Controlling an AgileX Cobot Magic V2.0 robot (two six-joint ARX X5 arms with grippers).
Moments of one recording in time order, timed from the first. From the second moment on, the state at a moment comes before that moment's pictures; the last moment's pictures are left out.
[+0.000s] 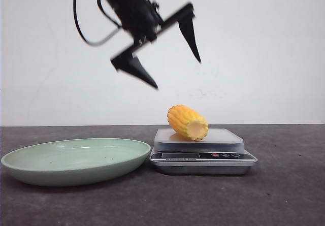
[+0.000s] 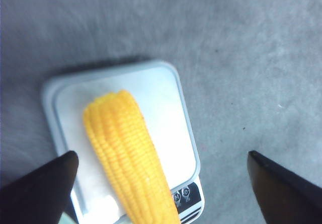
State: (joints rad) left arm -0.59 1.92 1.82 -0.78 0.29 -0.44; right arm 0.12 0.35 0.69 -0.71 -0.16 0.18
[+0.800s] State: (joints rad) left arm -0.59 1.09 1.88 -1.07 -0.01 -0.17; right arm 0.12 0.37 0.69 -0.54 -0.29 0.21
